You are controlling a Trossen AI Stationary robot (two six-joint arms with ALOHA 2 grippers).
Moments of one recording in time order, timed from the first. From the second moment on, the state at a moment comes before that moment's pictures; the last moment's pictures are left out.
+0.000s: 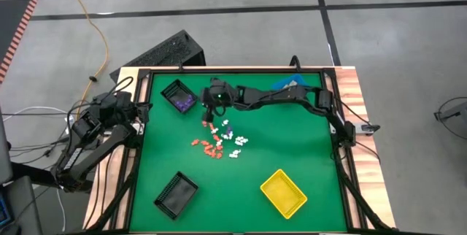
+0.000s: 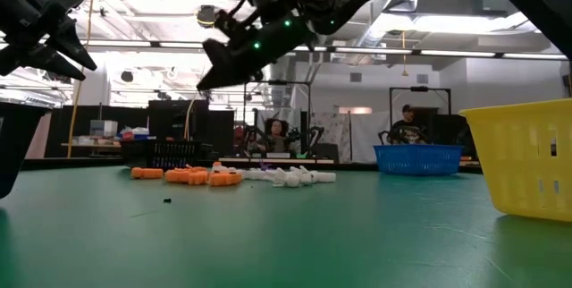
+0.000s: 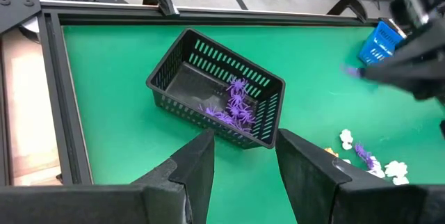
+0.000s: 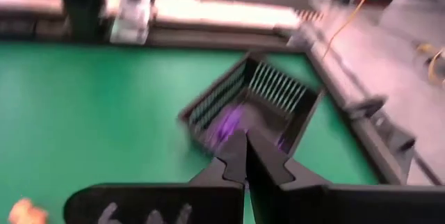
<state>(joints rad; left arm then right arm) 0.86 0.03 0.54 -0.96 0.01 -0.48 -0.20 2.13 1.70 0.08 0.07 -0.16</state>
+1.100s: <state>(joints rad) 0.86 0.03 0.54 -0.96 0.01 -0.48 -0.28 2.44 2.10 0.05 -0.06 0.08</state>
